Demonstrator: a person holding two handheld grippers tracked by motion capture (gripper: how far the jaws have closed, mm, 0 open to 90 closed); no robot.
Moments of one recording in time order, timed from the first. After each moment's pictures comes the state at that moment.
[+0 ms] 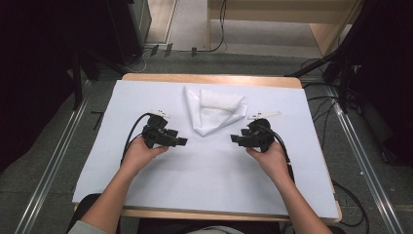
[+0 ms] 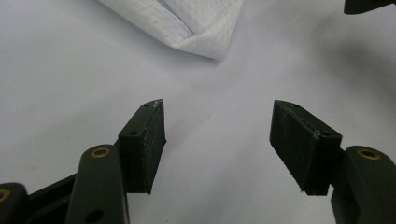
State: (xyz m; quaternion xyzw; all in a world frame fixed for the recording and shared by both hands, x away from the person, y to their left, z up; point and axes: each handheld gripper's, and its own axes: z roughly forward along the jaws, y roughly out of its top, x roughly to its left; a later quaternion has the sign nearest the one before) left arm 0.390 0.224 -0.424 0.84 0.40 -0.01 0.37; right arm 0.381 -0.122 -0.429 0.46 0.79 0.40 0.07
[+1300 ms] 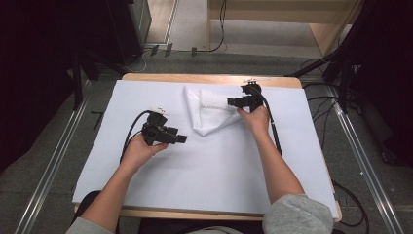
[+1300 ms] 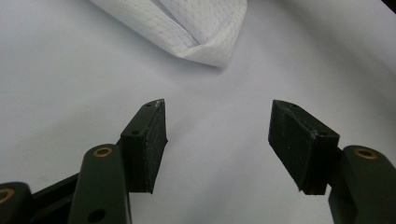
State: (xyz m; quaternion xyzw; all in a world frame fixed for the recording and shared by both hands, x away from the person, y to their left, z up) left arm 0.398 0.224 -0.423 0.84 0.40 -0.01 0.37; right arm 0.522 -0.105 -0.443 0.56 0.73 0.38 0.11
